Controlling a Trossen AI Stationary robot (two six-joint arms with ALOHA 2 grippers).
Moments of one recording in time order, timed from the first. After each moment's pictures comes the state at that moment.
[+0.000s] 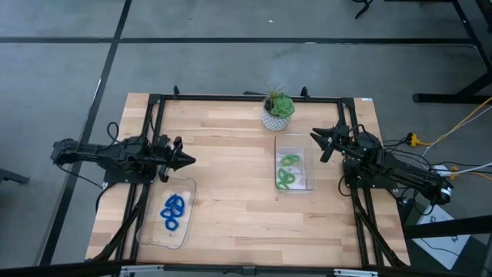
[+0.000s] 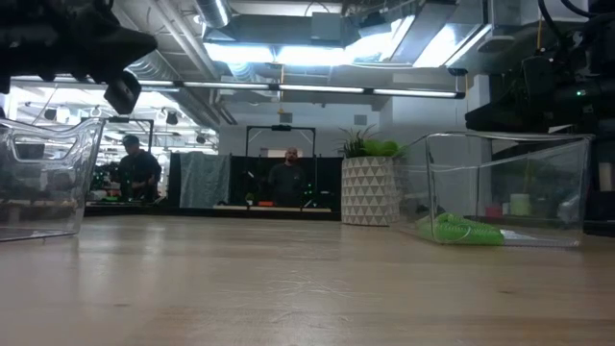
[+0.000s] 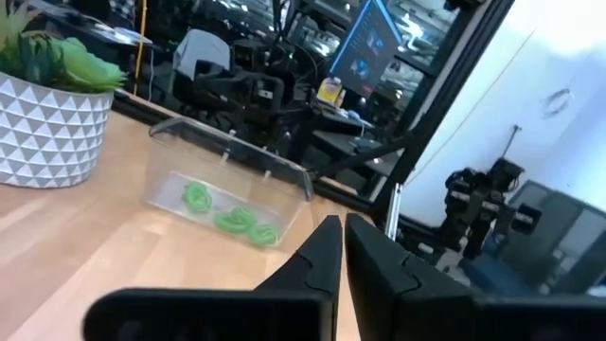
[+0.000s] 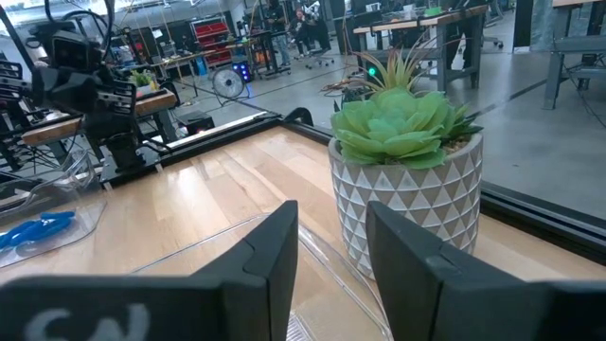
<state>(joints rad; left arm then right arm) -0.04 0.19 0.06 0.21 0.03 -0.47 -0.43 0.08 0.02 0.01 0.08 0.20</state>
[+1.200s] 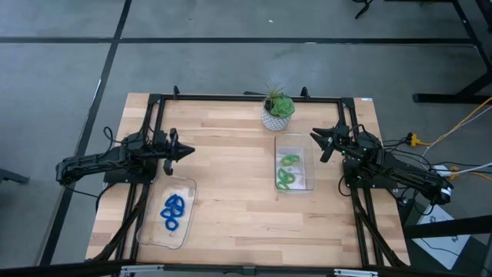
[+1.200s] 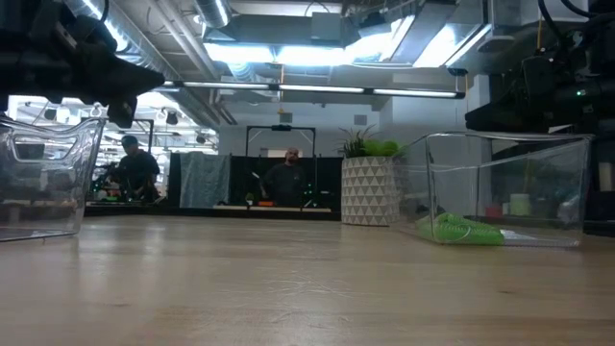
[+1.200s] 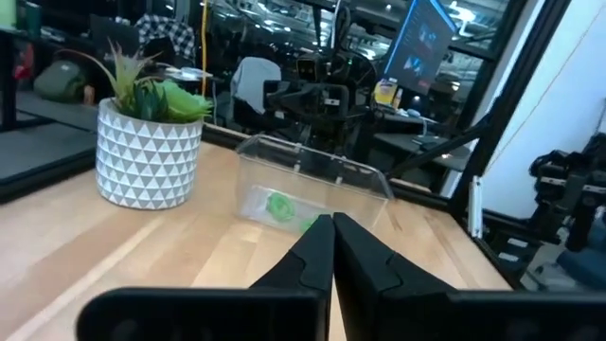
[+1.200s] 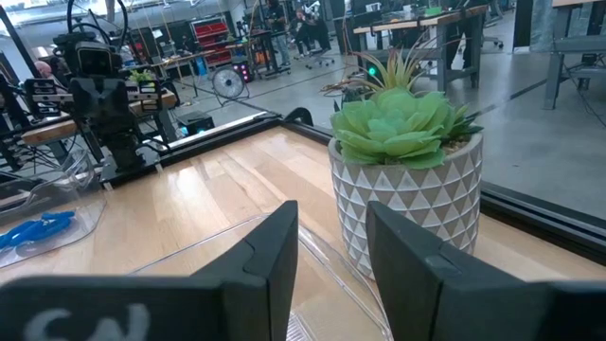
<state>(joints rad) 0.23 0.00 0.01 0.04 0.14 -0.30 -0.43 0.08 0.02 0.01 0.08 0.20</state>
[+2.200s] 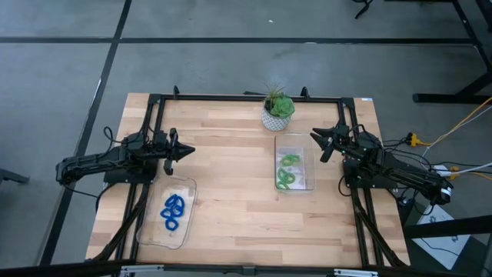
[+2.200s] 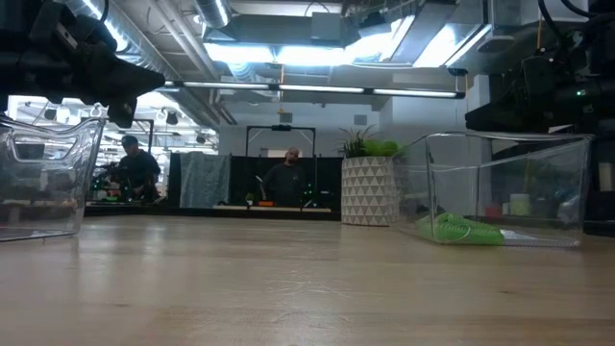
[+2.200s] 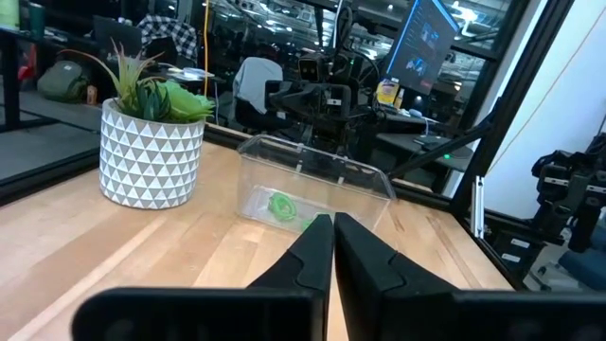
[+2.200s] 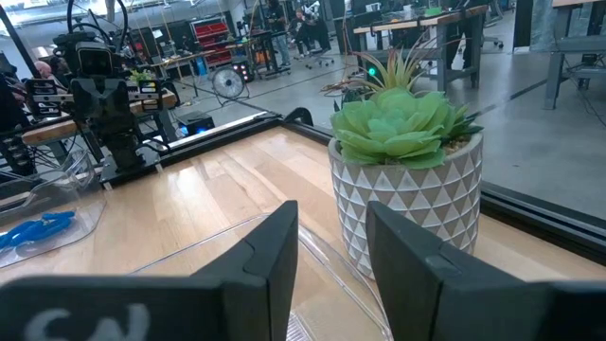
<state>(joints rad) 0.23 0.00 0.01 0.04 0.13 -0.29 -0.43 0.08 0.02 0.01 0.08 0.20</state>
